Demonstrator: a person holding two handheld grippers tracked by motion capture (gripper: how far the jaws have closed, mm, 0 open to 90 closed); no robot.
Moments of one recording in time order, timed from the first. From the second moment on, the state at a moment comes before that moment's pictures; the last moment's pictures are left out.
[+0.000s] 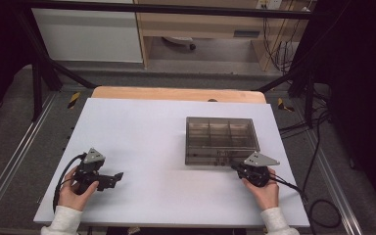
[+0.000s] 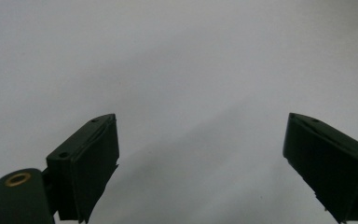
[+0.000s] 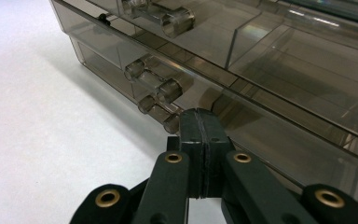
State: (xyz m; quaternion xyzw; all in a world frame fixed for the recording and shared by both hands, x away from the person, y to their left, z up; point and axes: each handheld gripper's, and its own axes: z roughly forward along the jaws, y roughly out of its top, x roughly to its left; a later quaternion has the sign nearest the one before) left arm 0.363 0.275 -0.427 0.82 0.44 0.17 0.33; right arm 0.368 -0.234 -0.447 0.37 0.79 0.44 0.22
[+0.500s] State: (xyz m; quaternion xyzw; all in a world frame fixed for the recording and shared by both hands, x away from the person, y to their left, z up) left arm 0.363 0.274 -0.427 0.82 0.44 0.17 0.33; right arm 0.373 -0.233 -0.447 0.37 0.79 0.44 0.23
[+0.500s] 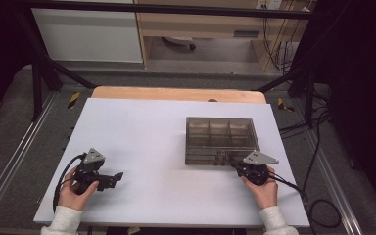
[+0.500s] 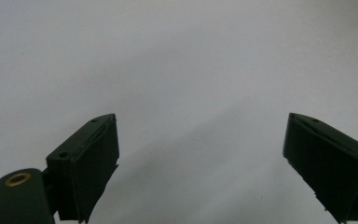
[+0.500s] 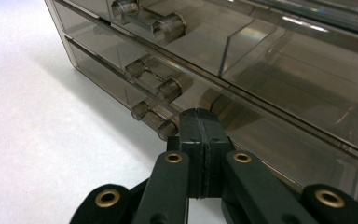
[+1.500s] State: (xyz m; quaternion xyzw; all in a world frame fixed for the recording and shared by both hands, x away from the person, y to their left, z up) left arm 0.363 0.275 -0.427 0.82 0.44 0.17 0.34; right arm 0.351 -0.240 -0.441 0.39 0.78 0.45 0.19
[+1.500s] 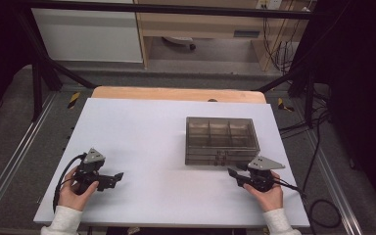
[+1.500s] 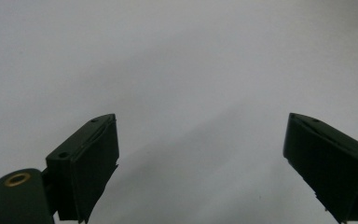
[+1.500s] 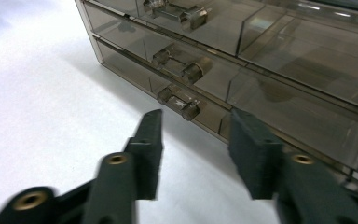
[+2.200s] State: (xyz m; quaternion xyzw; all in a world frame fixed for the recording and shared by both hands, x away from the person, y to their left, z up) left arm 0.363 0.274 -0.428 0.82 0.44 0.17 0.33; right arm 0.339 -0.256 -0.441 0.41 0.78 0.43 0.18
